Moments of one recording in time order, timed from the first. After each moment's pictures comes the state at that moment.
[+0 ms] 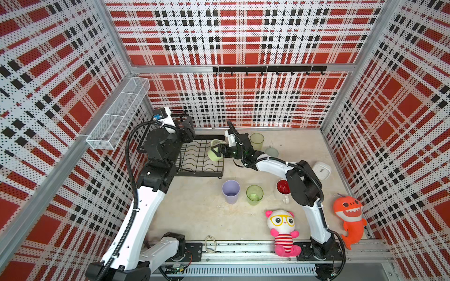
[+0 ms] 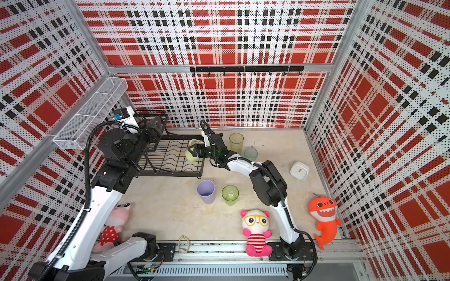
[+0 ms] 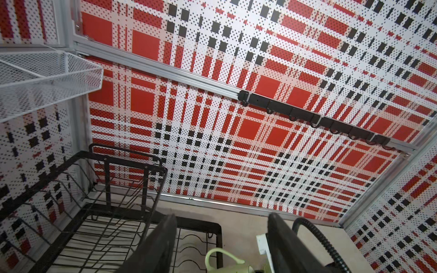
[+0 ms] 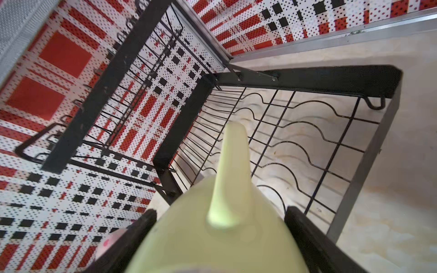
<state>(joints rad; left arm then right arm) -0.20 1.06 1.25 -0.17 -0.14 -0.28 0.72 2.22 1.72 0.17 -0.31 0.60</state>
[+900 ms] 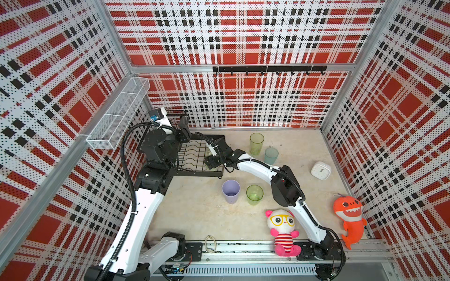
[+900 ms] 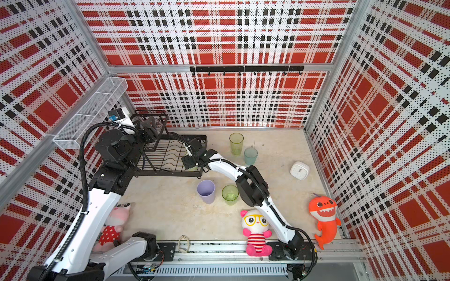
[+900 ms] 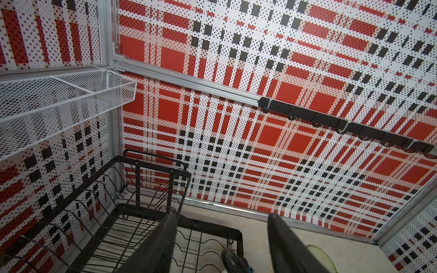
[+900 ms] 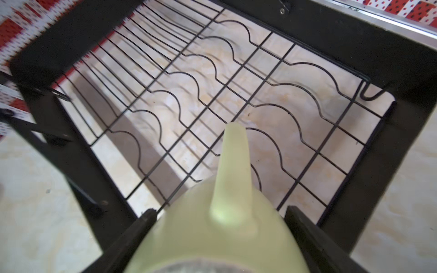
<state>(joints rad) -0.20 1.04 1.25 -0.18 -0.24 -0.24 0.86 2.46 2.20 -0.47 0.03 0.18</state>
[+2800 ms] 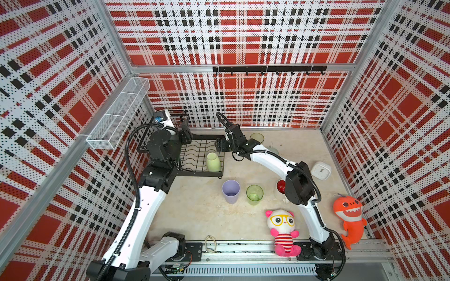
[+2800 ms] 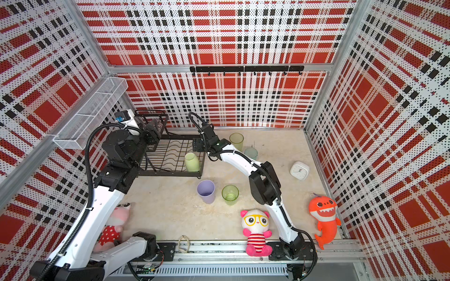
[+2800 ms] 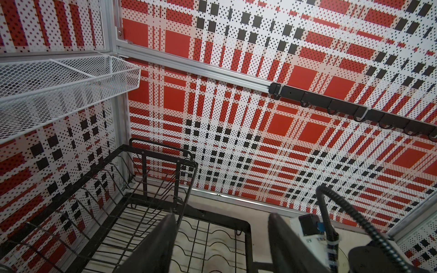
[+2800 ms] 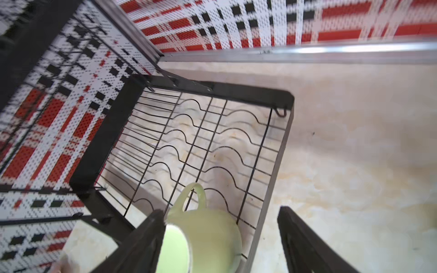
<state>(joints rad) -0.21 1.06 1.22 -0.17 -0.27 -0.22 0.75 2.31 2.10 -0.40 0.03 0.54</state>
